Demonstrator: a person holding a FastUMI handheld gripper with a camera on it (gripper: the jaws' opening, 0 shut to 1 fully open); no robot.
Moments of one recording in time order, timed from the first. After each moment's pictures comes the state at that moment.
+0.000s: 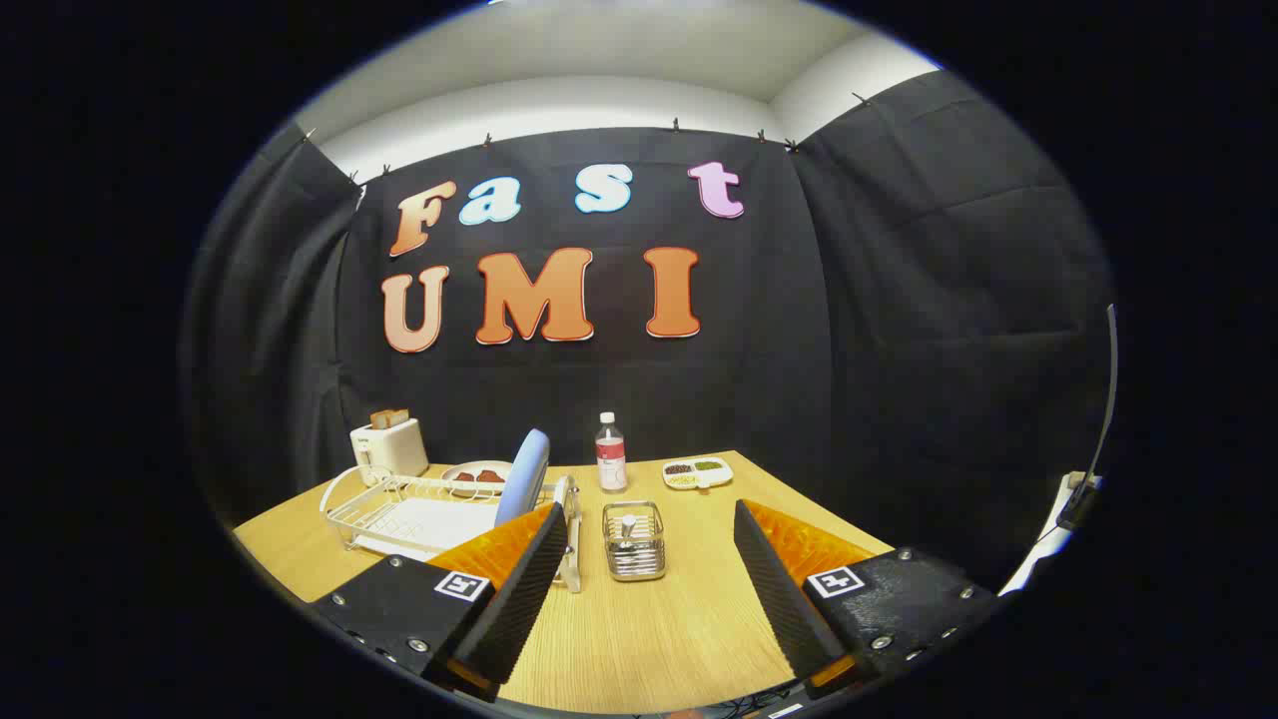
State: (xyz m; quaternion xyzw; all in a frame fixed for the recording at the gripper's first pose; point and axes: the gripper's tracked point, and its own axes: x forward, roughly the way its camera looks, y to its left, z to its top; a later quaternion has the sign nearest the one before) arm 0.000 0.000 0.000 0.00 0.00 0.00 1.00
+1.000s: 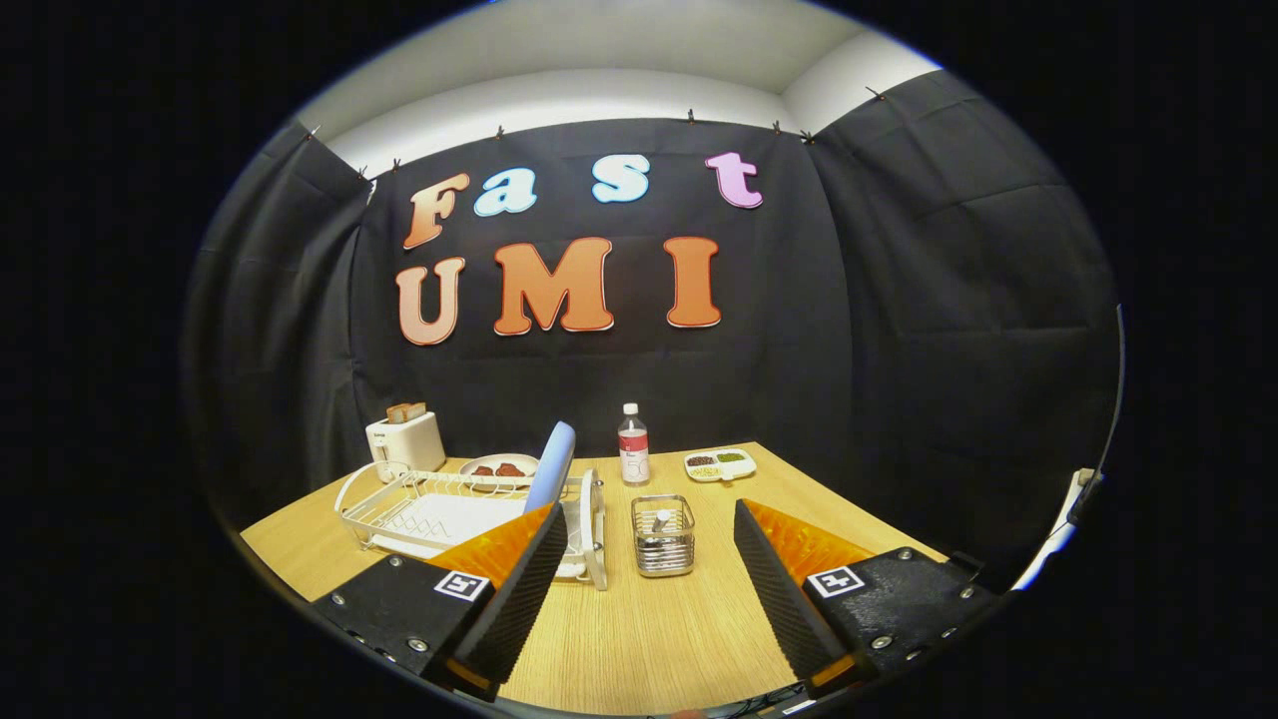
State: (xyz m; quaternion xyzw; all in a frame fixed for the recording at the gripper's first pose) arm 0.024 0.031 0.006 0.01 0.01 0.03 1.00
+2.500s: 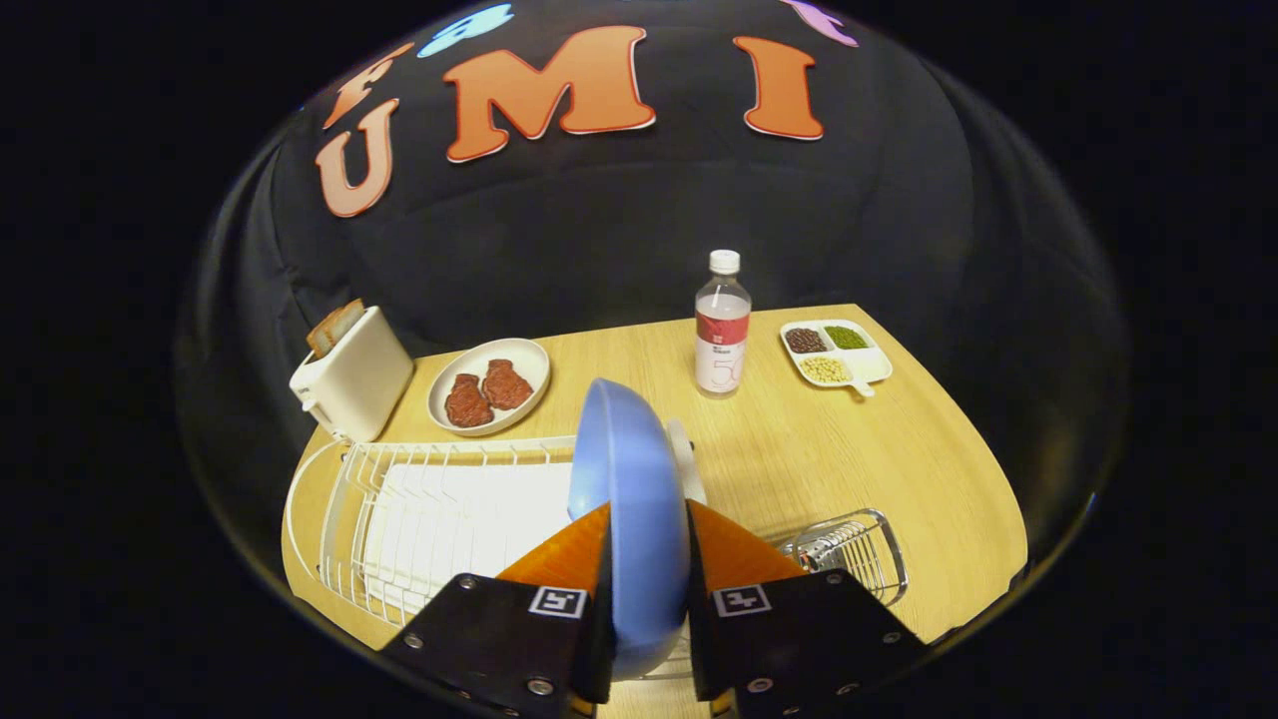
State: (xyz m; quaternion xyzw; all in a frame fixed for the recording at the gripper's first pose) arm 0.263 0.157 -0.082 0.00 0.33 0.01 0.94
